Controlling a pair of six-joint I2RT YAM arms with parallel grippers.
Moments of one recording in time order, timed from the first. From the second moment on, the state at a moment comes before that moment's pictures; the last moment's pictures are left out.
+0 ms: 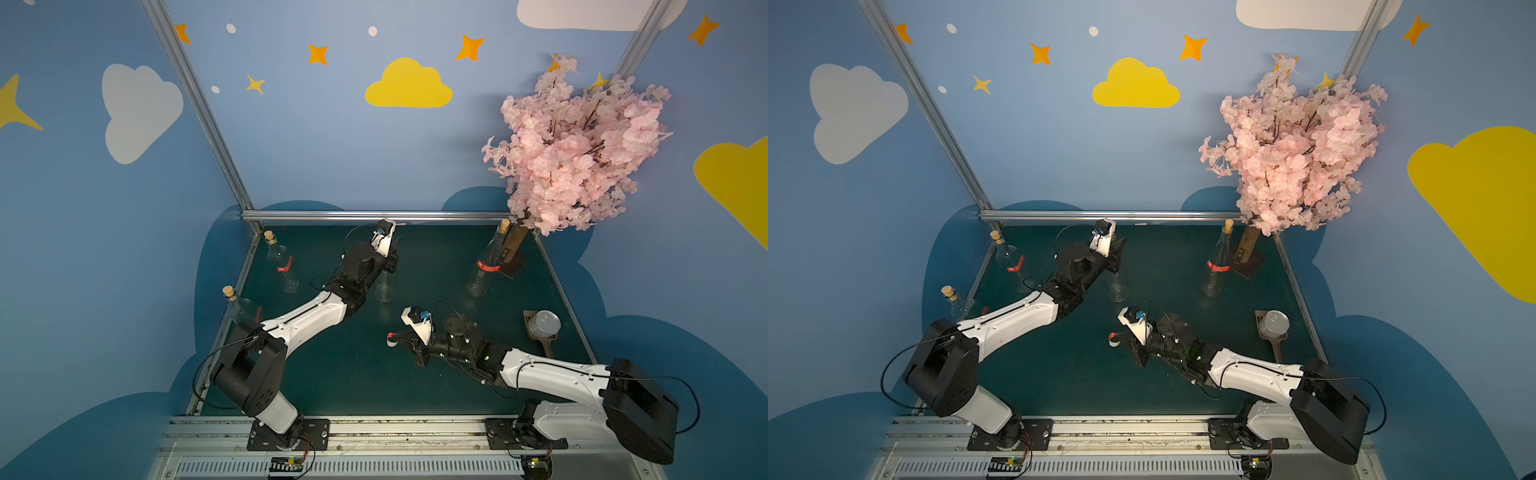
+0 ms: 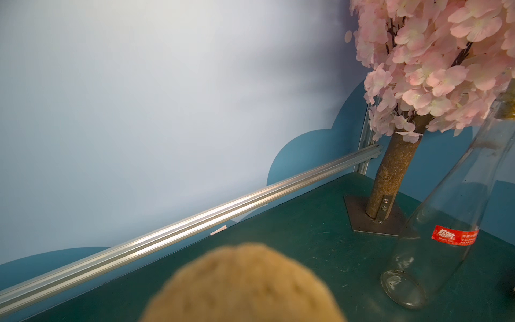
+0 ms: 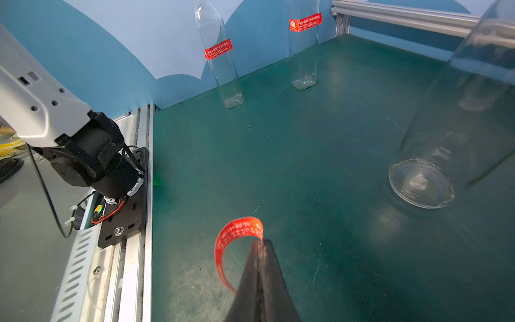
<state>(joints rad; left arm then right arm) -0.57 1.58 1.06 0.45 -0.12 0.06 0.99 1.24 0.53 0.39 -0.28 0.07</state>
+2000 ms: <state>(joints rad) -0.60 1.43 0.91 0.51 -0.10 0.06 0.96 1.16 0.52 0.12 -0.27 0.13</state>
